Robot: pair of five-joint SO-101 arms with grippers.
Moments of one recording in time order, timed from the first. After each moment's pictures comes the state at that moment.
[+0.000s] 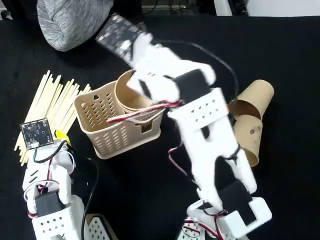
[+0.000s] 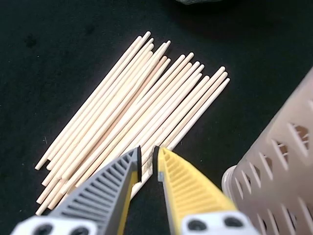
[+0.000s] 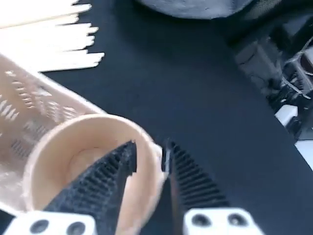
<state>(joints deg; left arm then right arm) -22.9 -104.1 91.3 53.8 -2.7 -28.0 -7.9 -16.0 78.3 30.3</state>
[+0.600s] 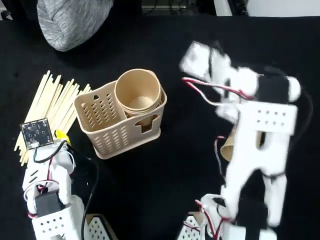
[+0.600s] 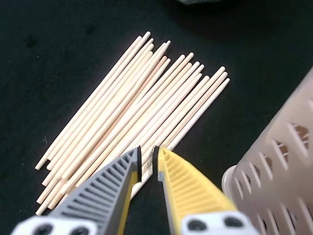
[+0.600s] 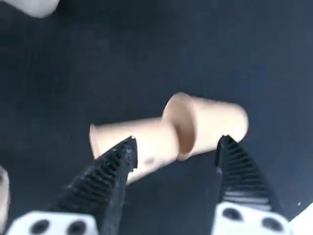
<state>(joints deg) -22.9 -104.1 91.3 53.8 -2.7 7.5 -19.4 -2.3 98.8 67.9</state>
